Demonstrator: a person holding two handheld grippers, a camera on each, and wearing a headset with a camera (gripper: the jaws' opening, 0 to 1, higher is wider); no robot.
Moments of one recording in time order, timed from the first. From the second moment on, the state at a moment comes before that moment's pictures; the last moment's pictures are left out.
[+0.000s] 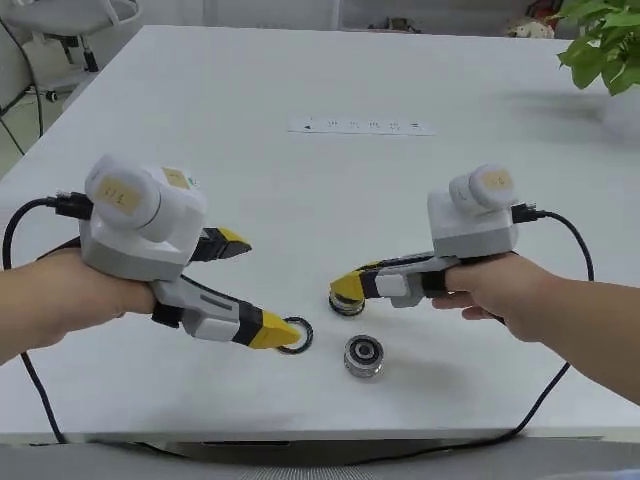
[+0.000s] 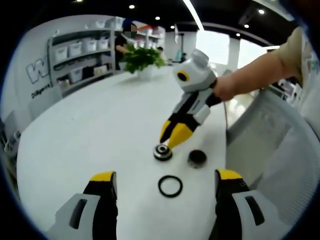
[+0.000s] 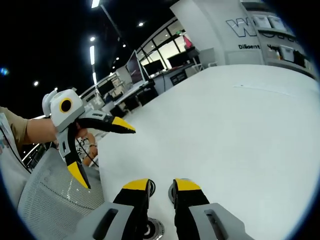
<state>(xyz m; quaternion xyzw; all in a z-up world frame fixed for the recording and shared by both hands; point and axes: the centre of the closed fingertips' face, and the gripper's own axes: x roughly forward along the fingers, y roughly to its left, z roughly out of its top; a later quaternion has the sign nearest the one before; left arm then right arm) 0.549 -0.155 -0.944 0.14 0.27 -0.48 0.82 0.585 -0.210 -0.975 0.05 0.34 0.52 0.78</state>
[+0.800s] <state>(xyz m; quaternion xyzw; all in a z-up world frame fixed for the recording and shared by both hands) 0.572 -0.173 -0.953 0.14 0.28 -0.48 0.82 0.597 -0.240 -0.986 0.01 0.32 0.50 0.80</state>
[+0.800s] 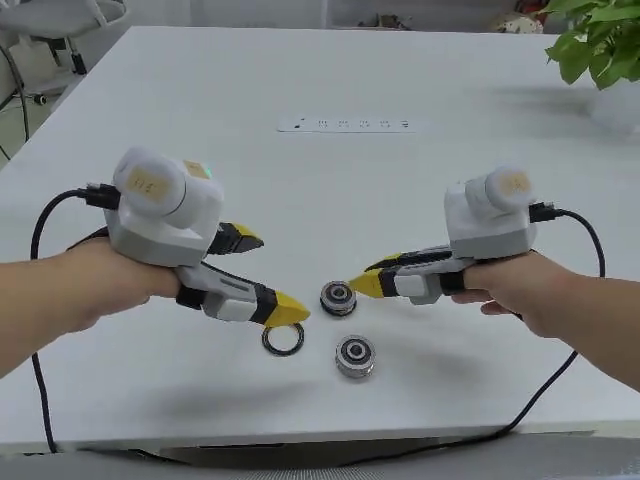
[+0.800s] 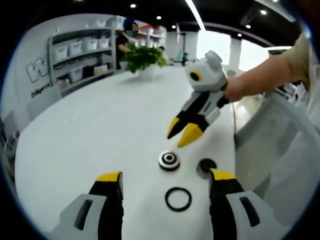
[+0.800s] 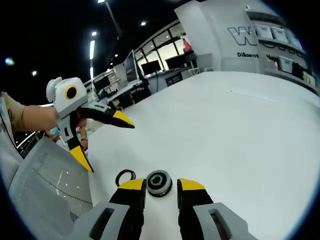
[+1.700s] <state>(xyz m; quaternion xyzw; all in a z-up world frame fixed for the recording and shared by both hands) 0.587 -0.200 -0.977 0.14 0.29 -0.48 0.81 0.585 -0.238 -1.017 -0.07 0.32 0.54 0.78</state>
